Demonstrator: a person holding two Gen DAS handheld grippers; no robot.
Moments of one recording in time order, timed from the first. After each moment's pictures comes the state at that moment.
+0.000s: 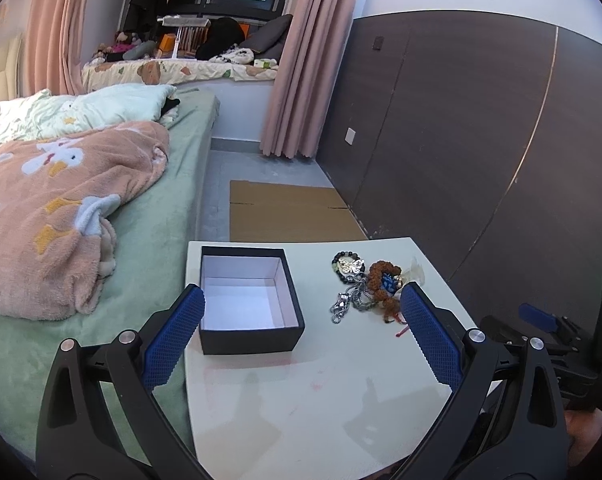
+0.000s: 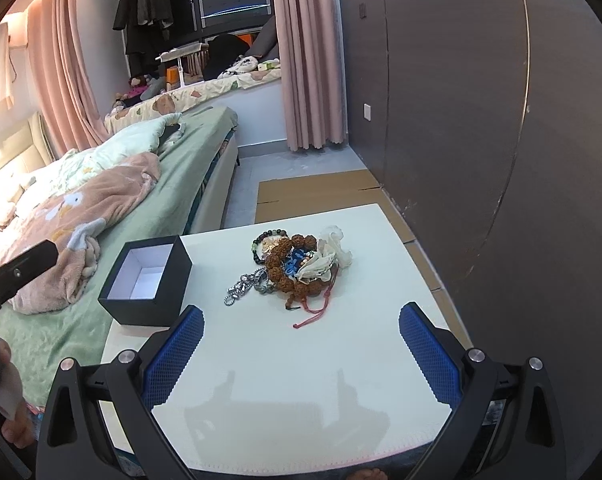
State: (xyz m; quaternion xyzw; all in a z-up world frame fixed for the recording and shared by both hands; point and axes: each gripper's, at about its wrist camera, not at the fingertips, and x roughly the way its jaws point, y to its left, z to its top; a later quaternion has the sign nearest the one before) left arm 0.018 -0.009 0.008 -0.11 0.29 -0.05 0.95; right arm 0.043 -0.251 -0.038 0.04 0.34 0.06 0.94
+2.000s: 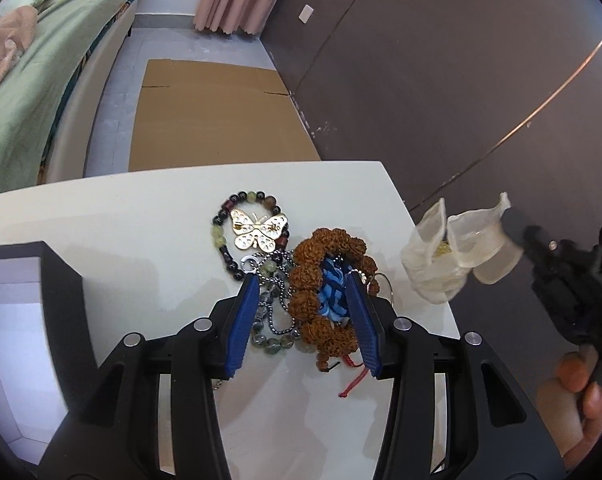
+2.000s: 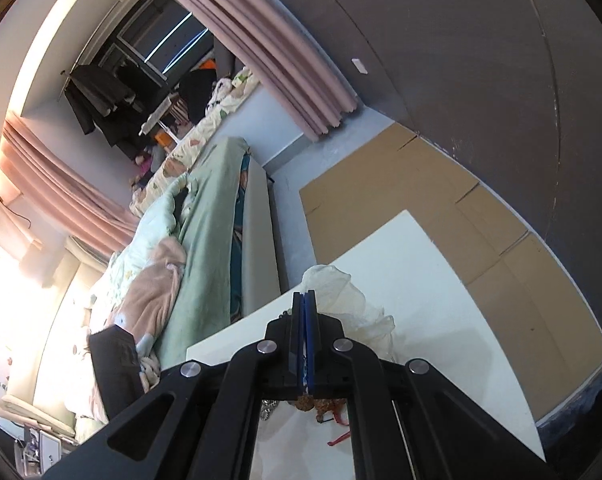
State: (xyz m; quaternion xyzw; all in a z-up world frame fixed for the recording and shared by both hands) left arm 0.214 -0.109 -0.098 -0.16 0.49 -0.18 0.84; right arm 0.205 -0.329 -0.078 0.29 0.36 0.13 0.88
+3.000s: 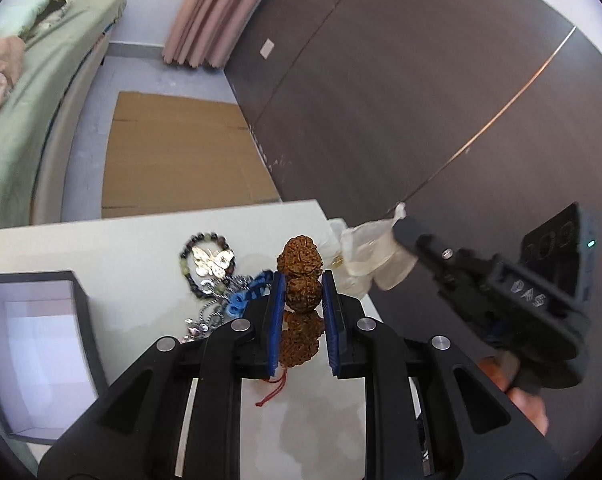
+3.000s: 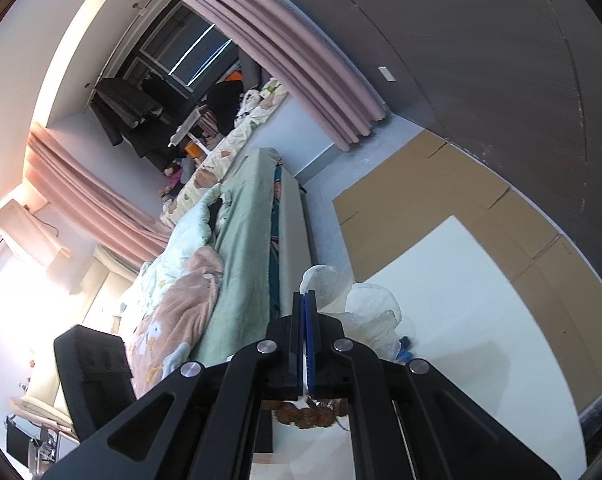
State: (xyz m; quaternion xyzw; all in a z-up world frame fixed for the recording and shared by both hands) left arm 0.182 -0.088 -0.025 -0.20 0.42 -0.24 0.85; right arm 0.197 -0.302 -0.063 0.31 0.33 0.17 0.87
